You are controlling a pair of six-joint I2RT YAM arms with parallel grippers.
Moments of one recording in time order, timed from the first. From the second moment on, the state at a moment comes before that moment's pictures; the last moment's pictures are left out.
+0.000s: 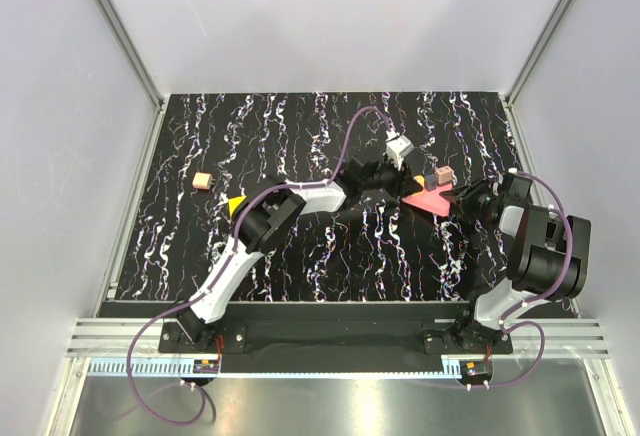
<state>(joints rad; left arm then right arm) -0.82 2.43 1.68 0.54 0.47 -0.31 -0.34 1.62 0.63 0.19 -0.56 0.77</state>
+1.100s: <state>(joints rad) -0.87 2.36 1.52 0.69 0.28 -0.24 -0.33 1.63 0.69 0.05 -0.56 0.74</state>
